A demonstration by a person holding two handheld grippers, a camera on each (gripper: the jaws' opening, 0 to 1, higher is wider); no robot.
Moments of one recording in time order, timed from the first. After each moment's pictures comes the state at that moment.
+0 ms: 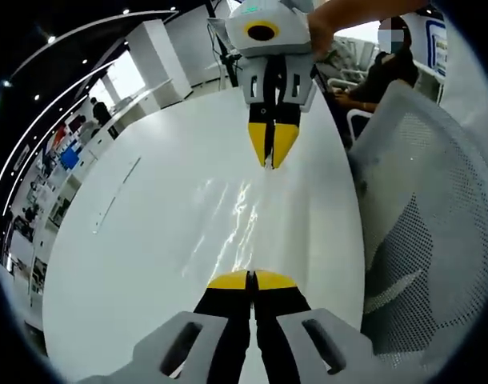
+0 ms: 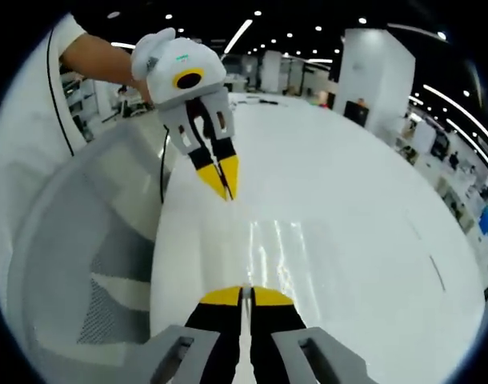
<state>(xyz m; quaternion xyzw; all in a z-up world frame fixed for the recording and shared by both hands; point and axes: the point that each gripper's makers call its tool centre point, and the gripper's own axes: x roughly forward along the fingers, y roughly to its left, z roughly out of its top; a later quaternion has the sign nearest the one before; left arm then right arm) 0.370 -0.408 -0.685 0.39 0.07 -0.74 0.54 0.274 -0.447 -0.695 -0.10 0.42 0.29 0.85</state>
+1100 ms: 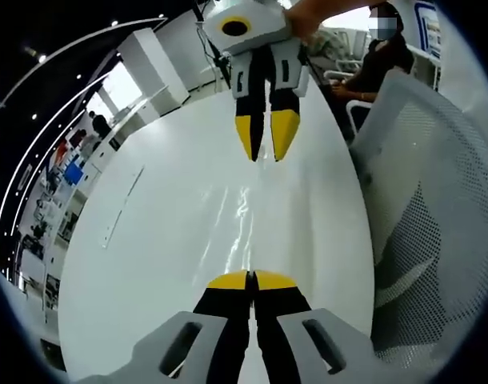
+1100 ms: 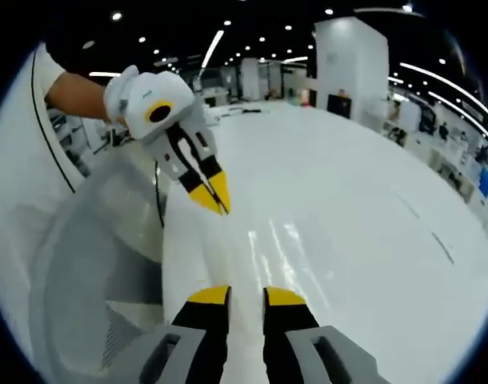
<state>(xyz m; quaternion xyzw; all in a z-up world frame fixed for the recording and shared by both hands) 0.344 -0.418 -0.683 0.42 0.05 -0.78 0.46 0.346 -0.403 -0.675 -0.11 0.31 0.29 0.90</state>
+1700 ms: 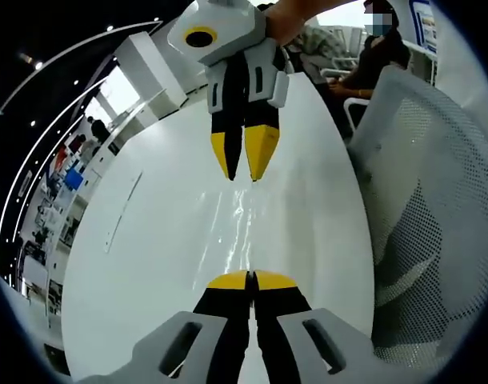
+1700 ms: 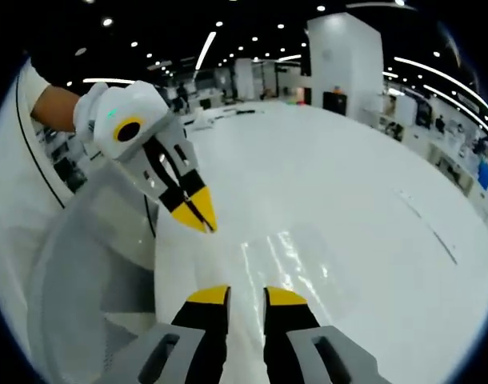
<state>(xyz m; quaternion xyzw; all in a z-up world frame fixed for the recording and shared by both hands) 0.360 -0.403 -0.704 0.42 0.11 -0.77 0.47 0.279 -0.467 -0.705 -0.14 0.38 0.26 0.88</state>
